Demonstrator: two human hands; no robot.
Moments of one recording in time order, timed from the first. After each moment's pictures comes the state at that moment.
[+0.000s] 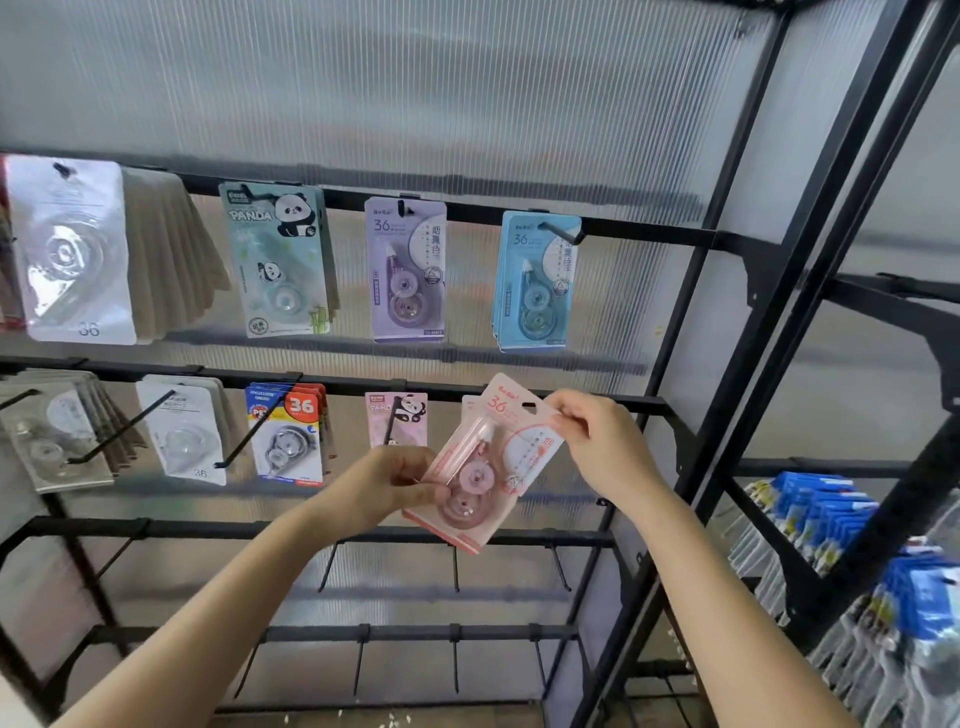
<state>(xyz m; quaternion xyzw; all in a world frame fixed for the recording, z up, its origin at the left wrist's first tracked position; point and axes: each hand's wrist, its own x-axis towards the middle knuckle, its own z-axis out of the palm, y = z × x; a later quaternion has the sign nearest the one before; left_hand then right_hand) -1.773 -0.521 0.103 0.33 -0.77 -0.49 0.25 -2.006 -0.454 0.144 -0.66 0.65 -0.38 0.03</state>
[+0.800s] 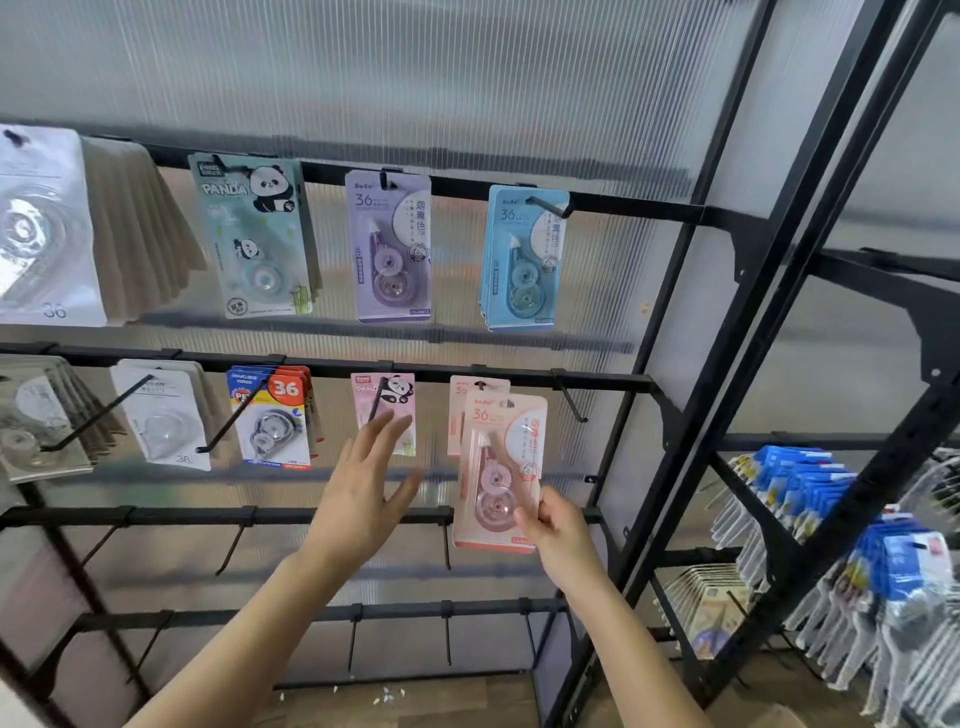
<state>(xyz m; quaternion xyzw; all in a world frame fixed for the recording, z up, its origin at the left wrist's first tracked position) -1.779 -0.508 0.054 0.42 -0.81 -0.12 0.38 -1.987 -0.435 0.018 -0.50 0.60 -0.53 0.34</state>
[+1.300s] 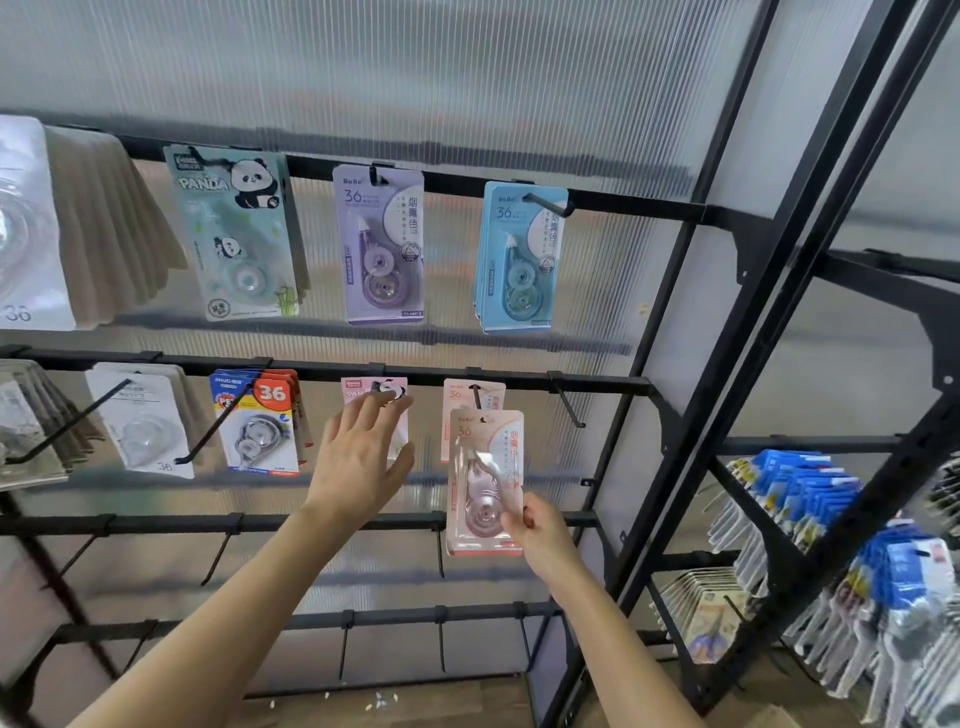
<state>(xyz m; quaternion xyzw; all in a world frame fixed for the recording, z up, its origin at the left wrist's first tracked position) -1.795 -0.557 0.059 0.47 -0.83 0.04 0.30 -1.993 -0.469 0.000 -0.47 0.66 -0.46 0.37</state>
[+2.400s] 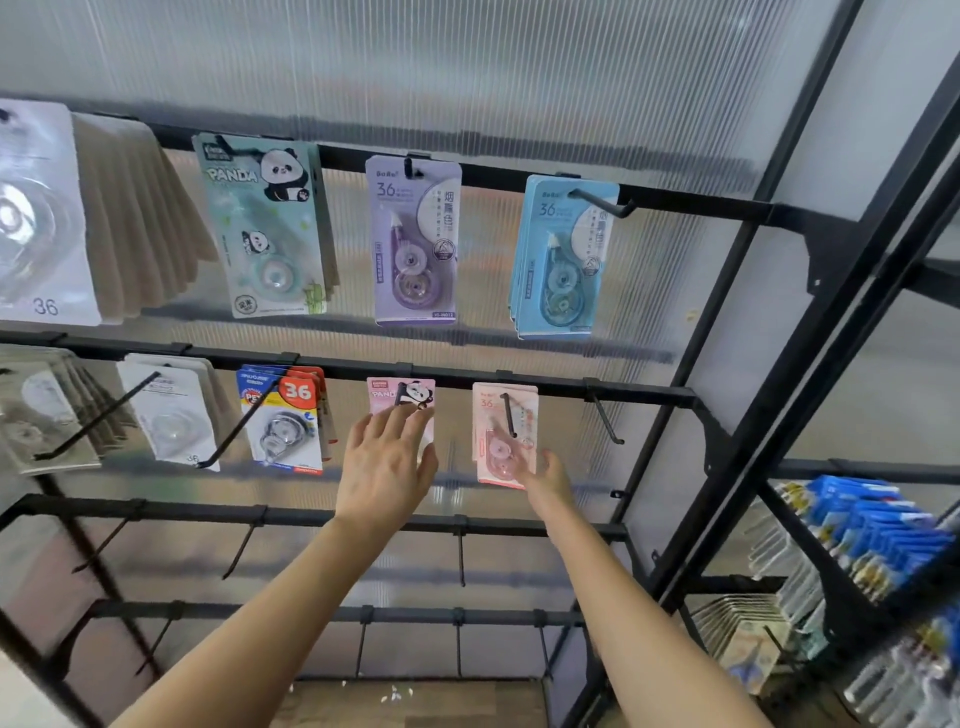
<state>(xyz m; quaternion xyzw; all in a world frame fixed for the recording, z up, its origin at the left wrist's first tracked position) -1.804 -0.567 0.052 0.51 -0.81 0.07 0.29 -2.003 -0.569 -0.004 -0.36 0.72 -0.48 0.35</state>
